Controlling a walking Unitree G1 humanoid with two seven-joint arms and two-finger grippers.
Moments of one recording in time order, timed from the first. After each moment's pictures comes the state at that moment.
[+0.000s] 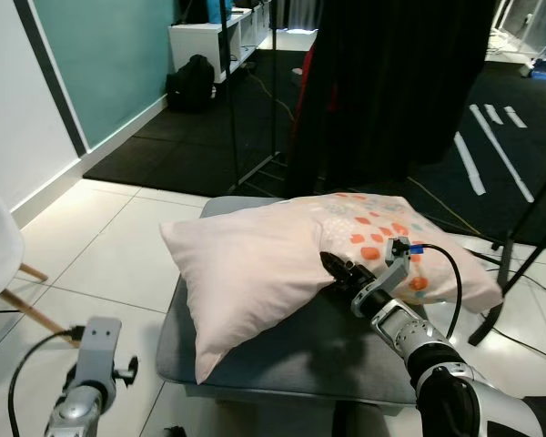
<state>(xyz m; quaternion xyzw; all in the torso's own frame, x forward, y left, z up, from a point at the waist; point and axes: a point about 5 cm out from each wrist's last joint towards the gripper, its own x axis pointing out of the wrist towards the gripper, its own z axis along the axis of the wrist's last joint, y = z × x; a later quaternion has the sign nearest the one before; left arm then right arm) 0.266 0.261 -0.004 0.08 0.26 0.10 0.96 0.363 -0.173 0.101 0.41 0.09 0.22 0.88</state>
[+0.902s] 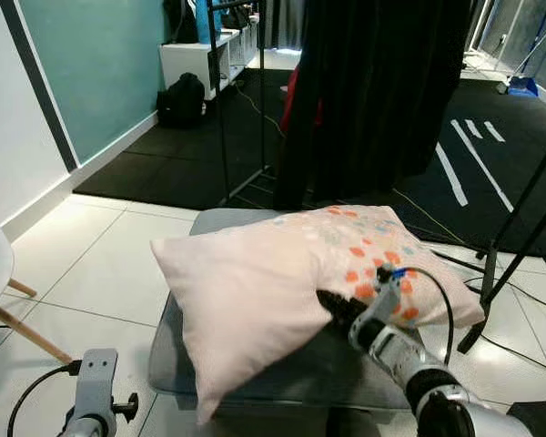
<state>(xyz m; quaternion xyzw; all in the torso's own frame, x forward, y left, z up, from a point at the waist) 0.240 0.260 -0.031 0.03 0.33 0.11 0.94 0.329 -0.175 0.042 0.35 0.21 0.16 0.90</state>
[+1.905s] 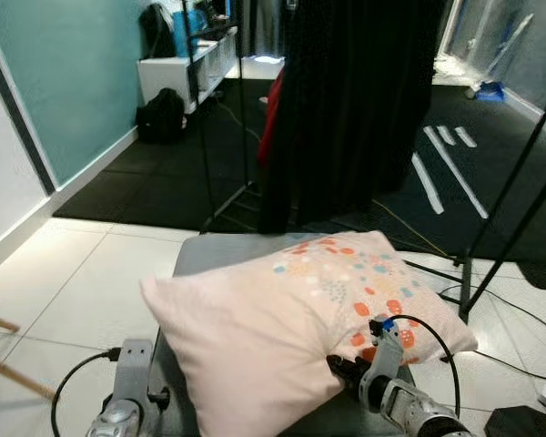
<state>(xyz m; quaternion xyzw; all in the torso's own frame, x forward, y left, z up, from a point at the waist) 0.270 0.209 -0.027 0.03 0.37 0.08 0.93 0.290 -0.186 -0.003 0.27 0.32 0.12 0.90</state>
